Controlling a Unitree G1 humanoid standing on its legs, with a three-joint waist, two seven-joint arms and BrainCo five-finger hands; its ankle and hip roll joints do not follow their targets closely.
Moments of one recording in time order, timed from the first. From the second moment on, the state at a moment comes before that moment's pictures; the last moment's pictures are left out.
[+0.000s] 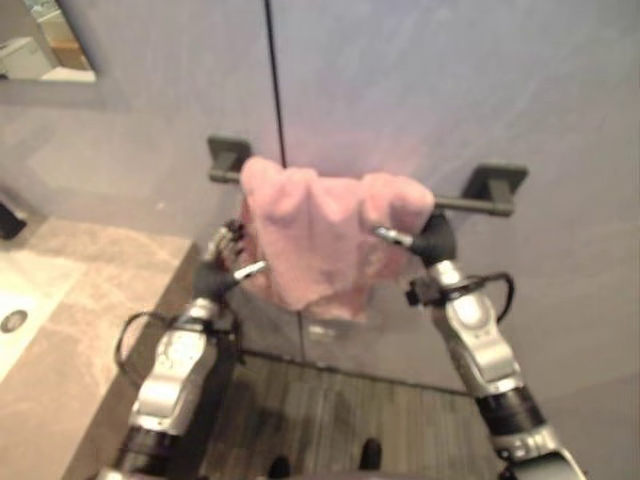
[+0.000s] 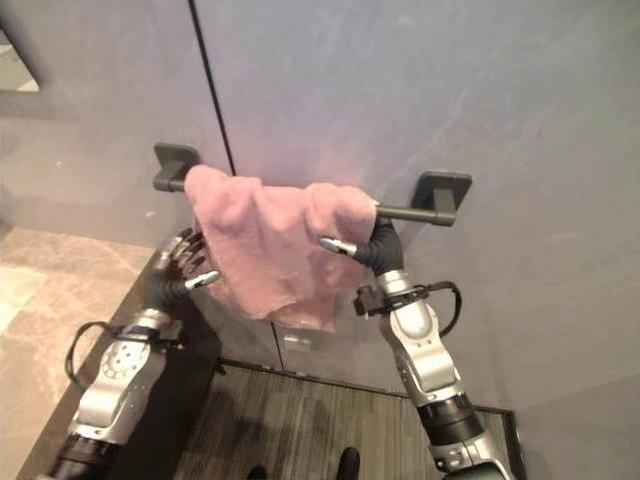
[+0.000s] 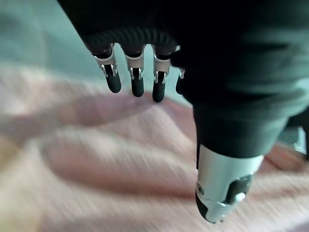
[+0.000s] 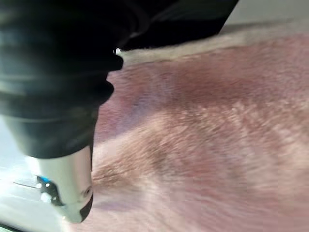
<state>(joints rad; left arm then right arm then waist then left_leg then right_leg) 0.02 0.40 -0.04 -0.04 -0.35 -0.06 0.09 -0.21 -0.33 0.16 -0.07 0.24 -0.17 -0.04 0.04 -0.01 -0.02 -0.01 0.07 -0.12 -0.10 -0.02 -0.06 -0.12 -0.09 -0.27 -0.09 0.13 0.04</state>
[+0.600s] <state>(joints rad) 0.25 0.42 0.20 -0.11 -0.20 -0.11 0.04 0.00 -0.49 -0.08 -0.08 -0.08 -0.14 -0.05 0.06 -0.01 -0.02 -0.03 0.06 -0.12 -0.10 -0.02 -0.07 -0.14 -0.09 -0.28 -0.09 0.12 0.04</state>
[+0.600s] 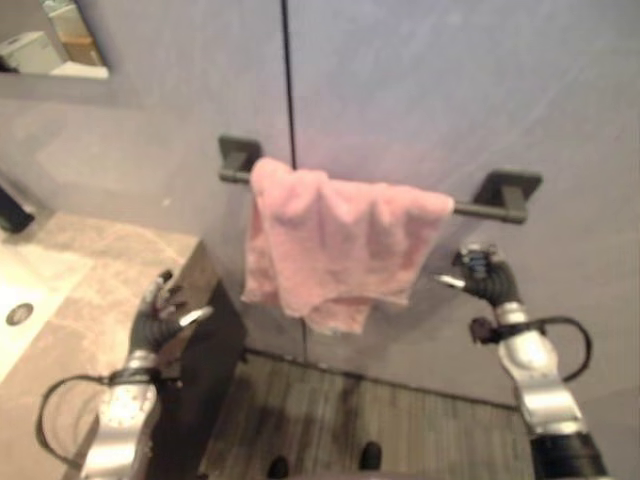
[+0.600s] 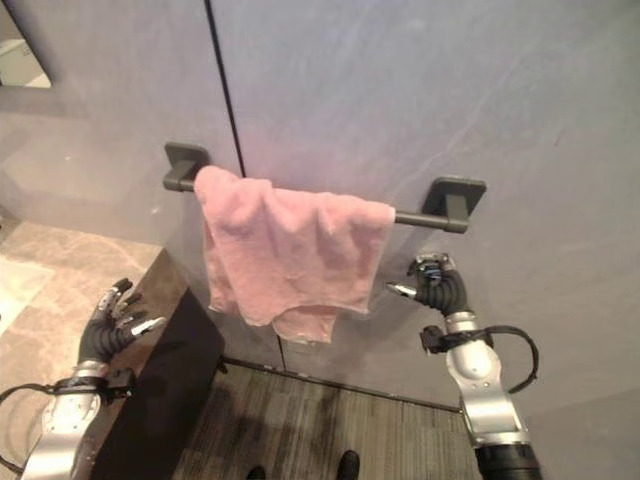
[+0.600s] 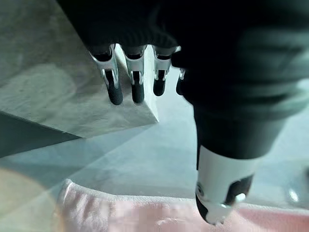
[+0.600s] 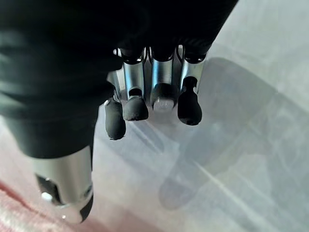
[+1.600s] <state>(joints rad) -0.14 0.59 0.28 -0.50 -0.12 -0.26 0.04 -0.11 -0.51 -0.11 -0.22 -0.01 -0.17 0.02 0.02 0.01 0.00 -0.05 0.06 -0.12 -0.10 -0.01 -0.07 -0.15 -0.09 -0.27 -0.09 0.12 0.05</state>
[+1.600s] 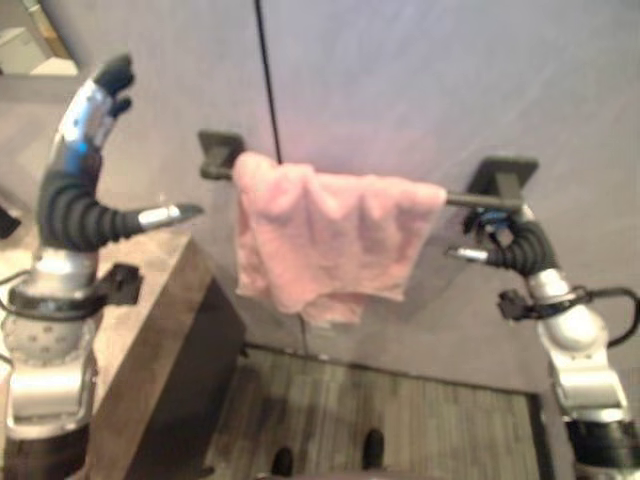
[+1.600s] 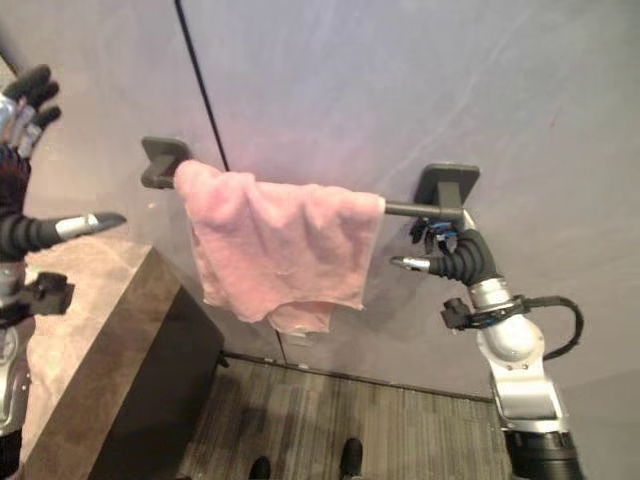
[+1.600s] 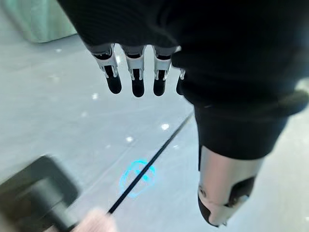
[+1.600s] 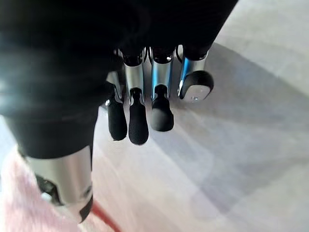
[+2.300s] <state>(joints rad) -0.32 0.29 -0.15 -0.36 -0.72 -0.23 0.11 -0.18 -0.47 0.01 -0.22 0.01 -0.13 -0.13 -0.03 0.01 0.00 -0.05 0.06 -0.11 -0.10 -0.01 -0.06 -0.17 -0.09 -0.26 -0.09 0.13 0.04</state>
